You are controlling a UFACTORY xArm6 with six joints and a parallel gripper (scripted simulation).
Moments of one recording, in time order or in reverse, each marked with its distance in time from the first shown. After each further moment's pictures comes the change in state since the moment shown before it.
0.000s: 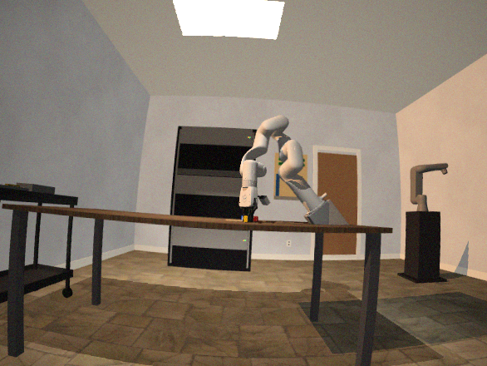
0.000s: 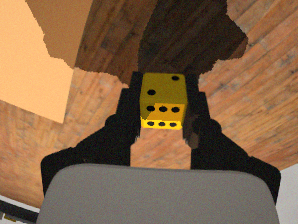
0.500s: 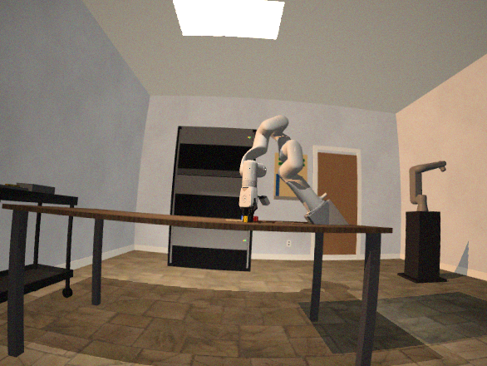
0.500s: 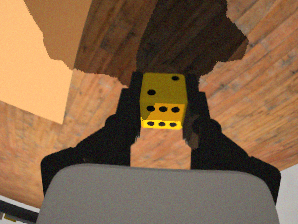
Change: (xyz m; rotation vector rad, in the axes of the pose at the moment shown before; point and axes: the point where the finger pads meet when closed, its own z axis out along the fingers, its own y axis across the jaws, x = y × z) arm 0.000 0.000 0.001 0.000 -0.001 0.000
